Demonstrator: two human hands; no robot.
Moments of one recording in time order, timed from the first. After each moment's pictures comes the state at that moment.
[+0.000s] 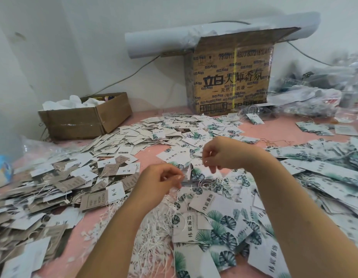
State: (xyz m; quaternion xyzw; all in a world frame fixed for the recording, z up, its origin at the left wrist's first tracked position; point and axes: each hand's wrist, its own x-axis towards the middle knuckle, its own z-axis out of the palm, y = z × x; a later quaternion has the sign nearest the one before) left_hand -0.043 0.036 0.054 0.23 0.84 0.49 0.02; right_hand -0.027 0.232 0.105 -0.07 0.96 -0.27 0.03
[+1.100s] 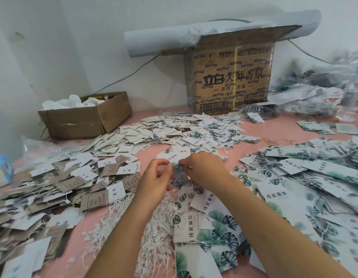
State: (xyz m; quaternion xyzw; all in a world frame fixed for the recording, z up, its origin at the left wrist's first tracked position) left_hand -0.046 0.042 0.041 0.11 0.80 0.58 0.00; right_hand -0.051 0.187 0.054 -0.08 0.98 -0.05 -0.16
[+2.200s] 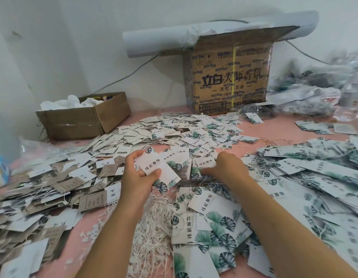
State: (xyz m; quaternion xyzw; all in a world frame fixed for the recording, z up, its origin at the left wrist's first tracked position) left_hand -0.058 0.026 0.040 0.03 0.73 0.68 -0.07; right_hand -0.060 0.234 0.034 0.19 0.96 -0.21 -0.08
